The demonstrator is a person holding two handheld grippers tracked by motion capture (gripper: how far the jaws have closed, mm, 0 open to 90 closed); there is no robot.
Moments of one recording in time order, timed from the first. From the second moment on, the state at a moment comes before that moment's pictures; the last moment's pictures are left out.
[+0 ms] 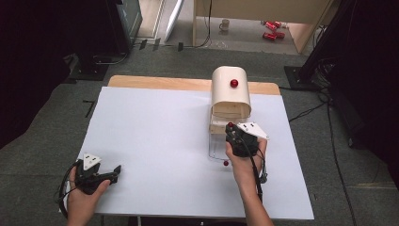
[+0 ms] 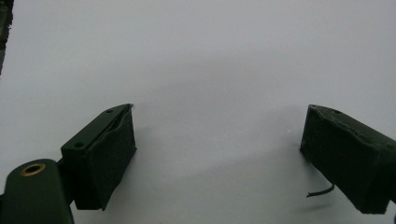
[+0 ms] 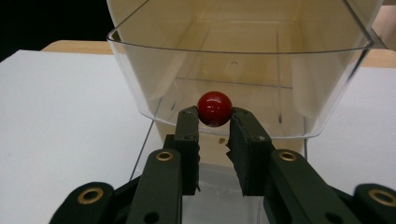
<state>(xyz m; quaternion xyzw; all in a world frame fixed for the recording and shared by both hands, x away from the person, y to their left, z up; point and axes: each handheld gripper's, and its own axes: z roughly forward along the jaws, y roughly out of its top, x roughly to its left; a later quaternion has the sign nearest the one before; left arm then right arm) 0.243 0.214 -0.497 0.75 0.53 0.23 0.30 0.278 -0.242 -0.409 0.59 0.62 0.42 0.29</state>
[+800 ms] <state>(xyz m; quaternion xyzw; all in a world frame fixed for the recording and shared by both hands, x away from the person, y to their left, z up) 0.242 0.214 -0.497 0.75 0.53 0.23 0.30 0.283 -0.249 -0.414 0.58 0.63 0.43 0.28</state>
